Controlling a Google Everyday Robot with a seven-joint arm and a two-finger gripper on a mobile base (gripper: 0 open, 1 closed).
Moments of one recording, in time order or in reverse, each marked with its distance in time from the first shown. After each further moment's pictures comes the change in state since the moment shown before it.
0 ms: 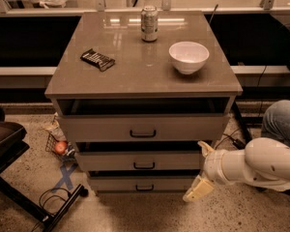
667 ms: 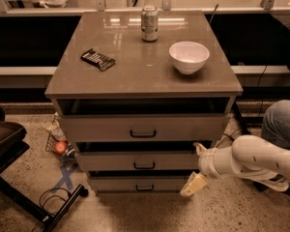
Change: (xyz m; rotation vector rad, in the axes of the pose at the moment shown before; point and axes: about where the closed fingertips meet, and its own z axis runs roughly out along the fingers) arm 0.037 -0.026 0.058 -0.047 0.015 0.024
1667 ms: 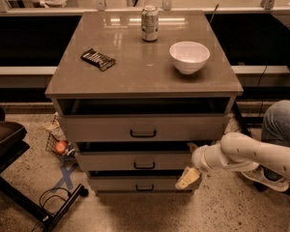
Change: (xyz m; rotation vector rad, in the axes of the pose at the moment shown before) arm 0.026 -0.038 0.070 -0.052 -0.022 0.038
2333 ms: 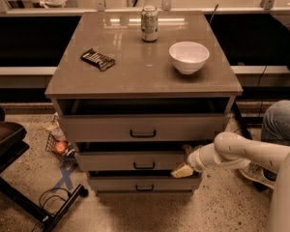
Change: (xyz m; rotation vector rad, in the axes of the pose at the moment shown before) arm 0.010 -0.009 0.036 -0.041 0.008 0.039
